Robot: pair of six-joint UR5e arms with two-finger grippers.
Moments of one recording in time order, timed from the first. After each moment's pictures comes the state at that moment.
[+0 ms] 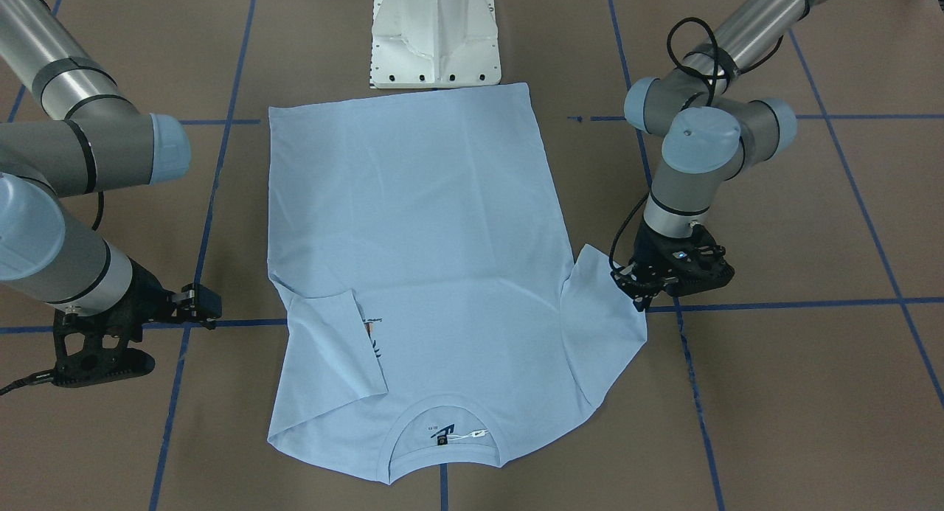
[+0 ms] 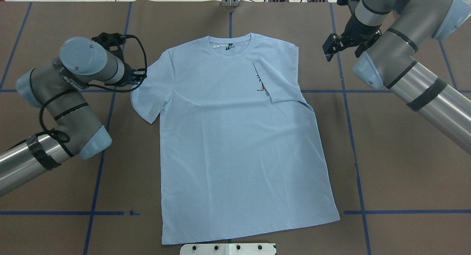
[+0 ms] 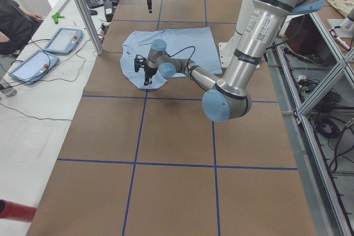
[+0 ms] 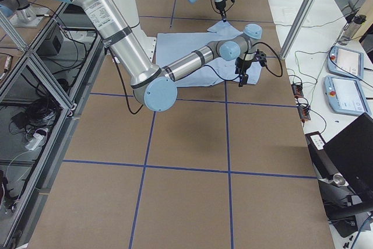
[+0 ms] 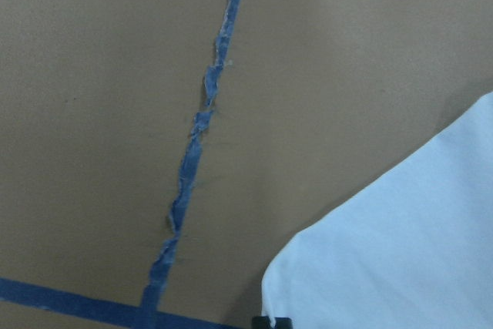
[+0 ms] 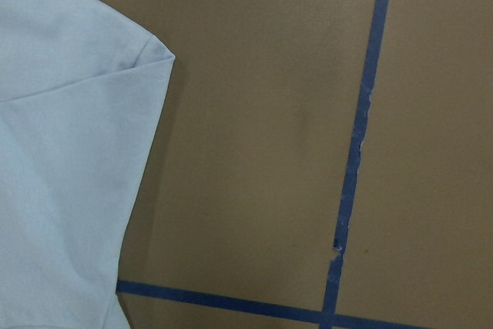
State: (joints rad) left arm -0.76 -2.08 -1.51 -1.92 -1.76 -1.26; right arm 1.01 -0.96 1.43 -1.56 2.20 0.58
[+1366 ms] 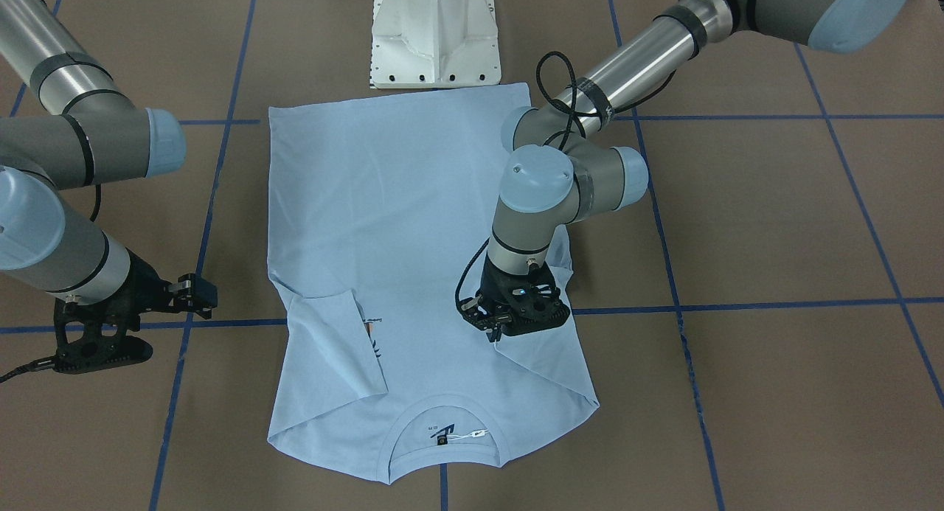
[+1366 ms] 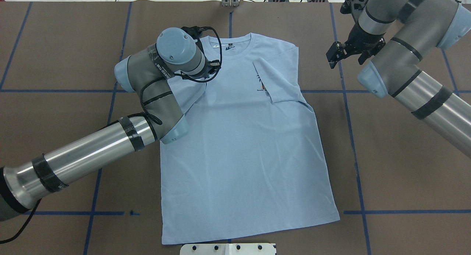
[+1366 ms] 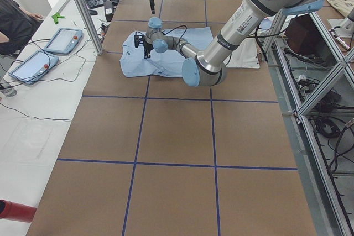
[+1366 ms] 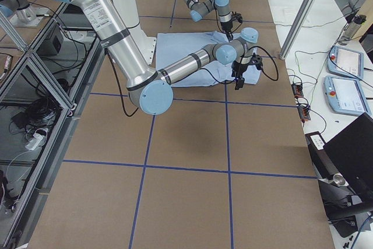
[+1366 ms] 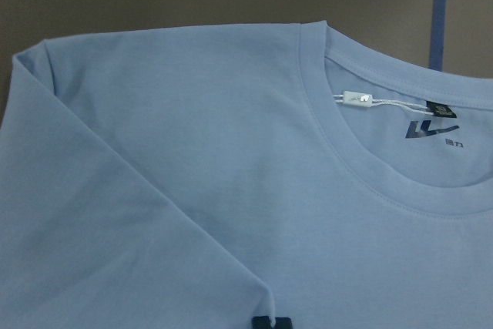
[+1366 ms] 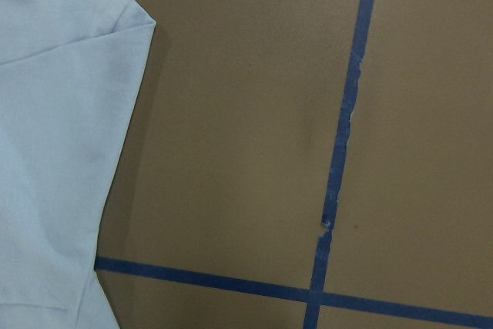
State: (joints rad) left arm -0.67 -2.47 -1.11 -2.10 -1.76 -1.39; right arm 1.00 -1.01 1.46 -1.56 2.20 0.58
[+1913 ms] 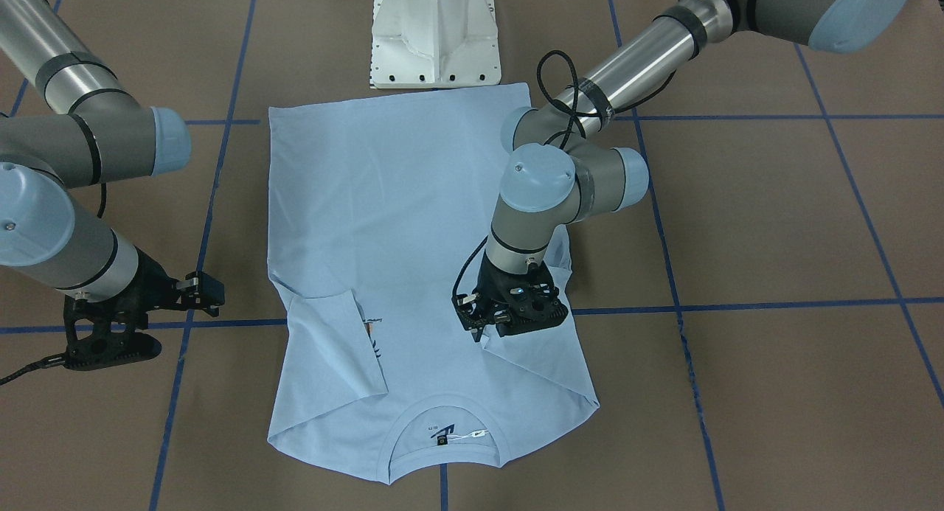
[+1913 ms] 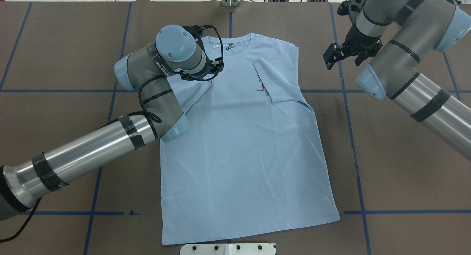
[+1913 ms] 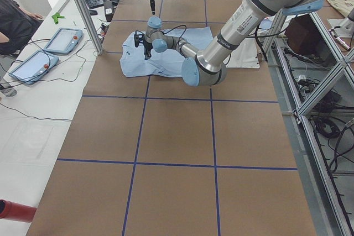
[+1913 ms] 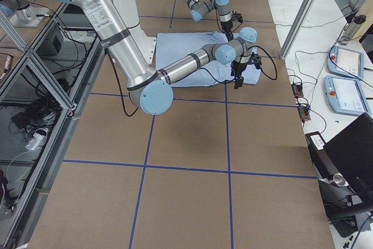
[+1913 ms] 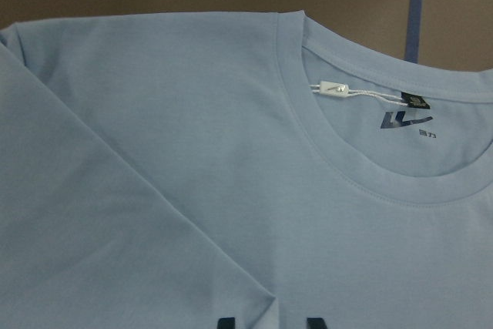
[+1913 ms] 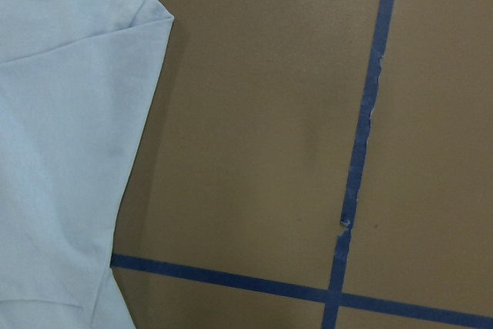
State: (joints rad) left arm -0.67 -2.47 -1.11 -2.11 -1.81 -1.41; right arm 0.99 -1.02 1.47 -1.51 2.20 0.61
